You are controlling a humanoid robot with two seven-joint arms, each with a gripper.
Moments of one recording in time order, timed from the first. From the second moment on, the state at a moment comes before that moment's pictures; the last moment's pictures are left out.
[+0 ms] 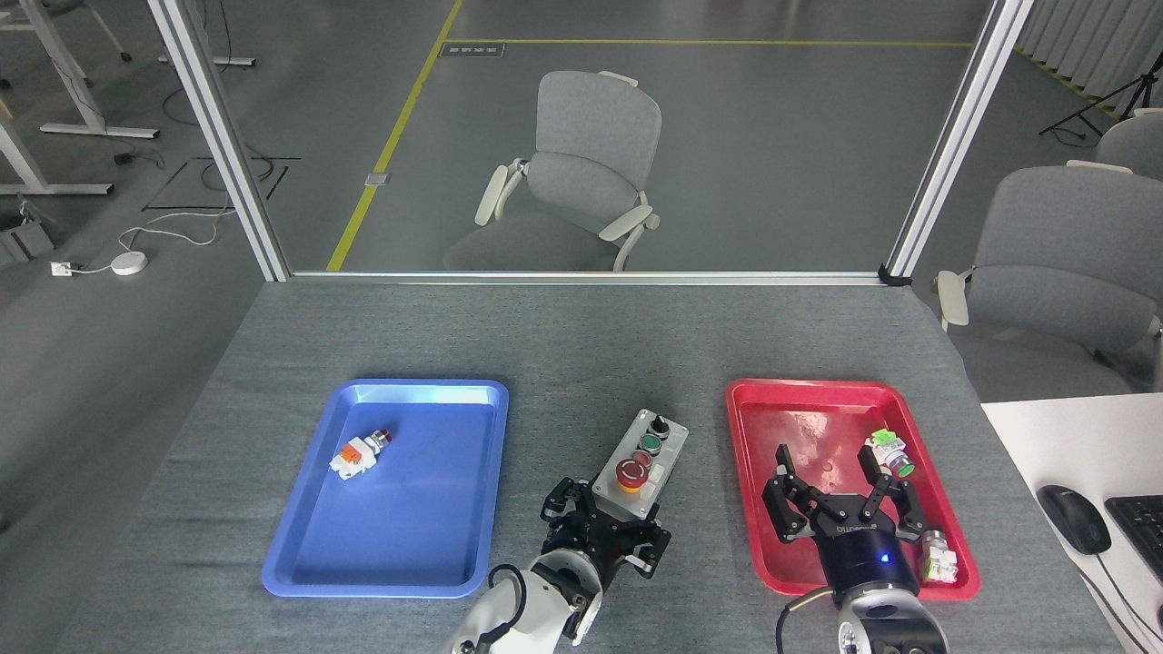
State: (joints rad) left arm -0.61 -0.14 -0.91 -0.73 -1.13 0.24 -0.05; right arm -0.09 -0.05 0.01 -1.46 1.37 -0.04 -0.02
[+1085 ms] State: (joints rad) left arm -0.26 0.24 -0.73 -1.40 -1.12 0.18 -0.06; right arm -0.07 -0.05 -0.01 -1.45 1.37 -0.04 -0.02
